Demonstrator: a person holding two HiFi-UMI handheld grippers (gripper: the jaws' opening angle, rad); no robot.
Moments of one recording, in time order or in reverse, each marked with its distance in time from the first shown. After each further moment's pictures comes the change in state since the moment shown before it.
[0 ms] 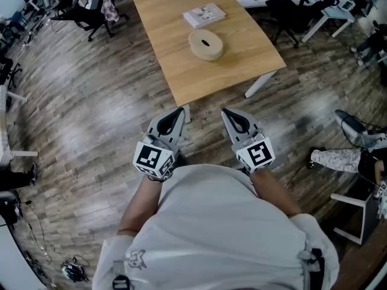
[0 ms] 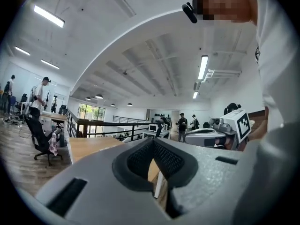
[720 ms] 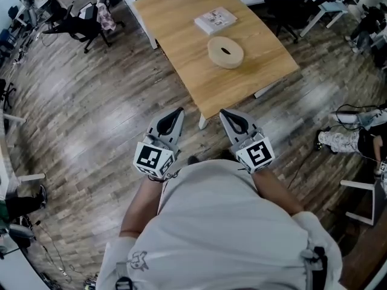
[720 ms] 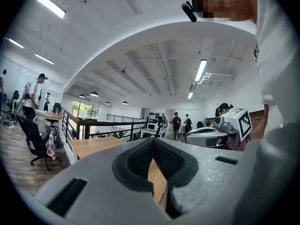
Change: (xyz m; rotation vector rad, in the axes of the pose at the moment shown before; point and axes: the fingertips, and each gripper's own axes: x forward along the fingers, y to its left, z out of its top) left arm -0.028 0.163 0.011 0.000 0.016 -0.096; right arm 0.153 0.058 0.017 0.009 0.029 -0.066
